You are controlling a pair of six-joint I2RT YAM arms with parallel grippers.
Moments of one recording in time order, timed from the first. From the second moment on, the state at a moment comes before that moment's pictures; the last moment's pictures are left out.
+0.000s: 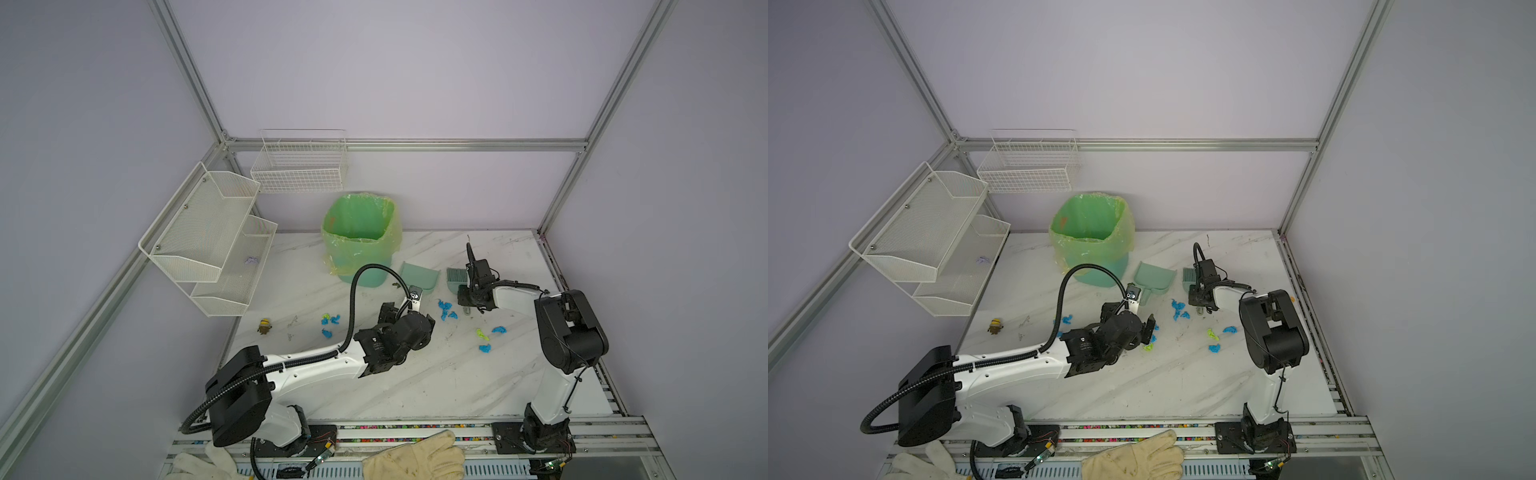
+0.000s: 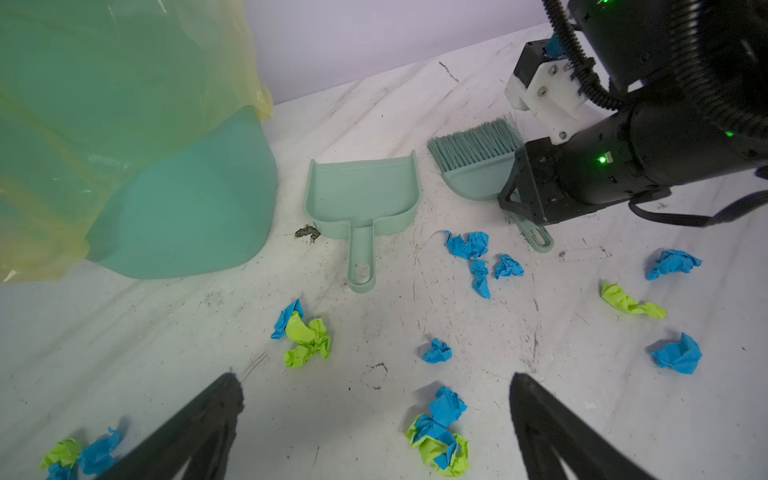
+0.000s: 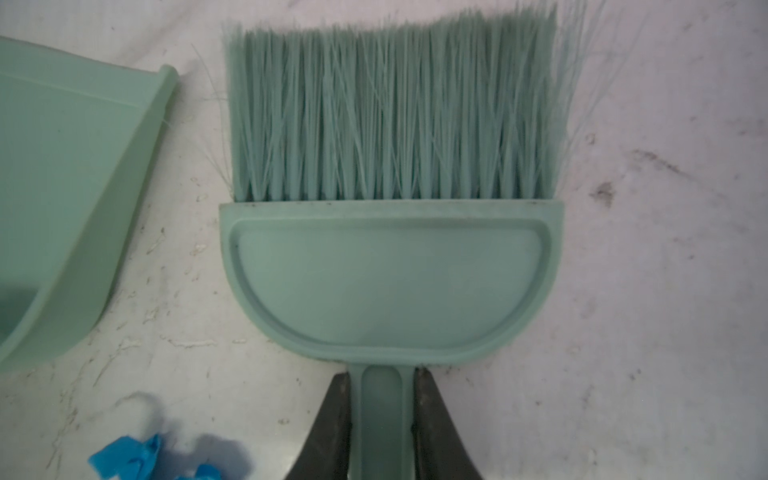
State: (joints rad) left arm -1.05 1.47 0.96 -0.18 -0.66 -0.38; right arm 0.30 1.85 1.06 -0.22 0.07 0.34
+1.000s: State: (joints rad) left arm -0.81 1.66 1.30 -0.12 0.06 -0.60; right arm 0.30 1.31 0.85 -0.15 -0.10 0.35
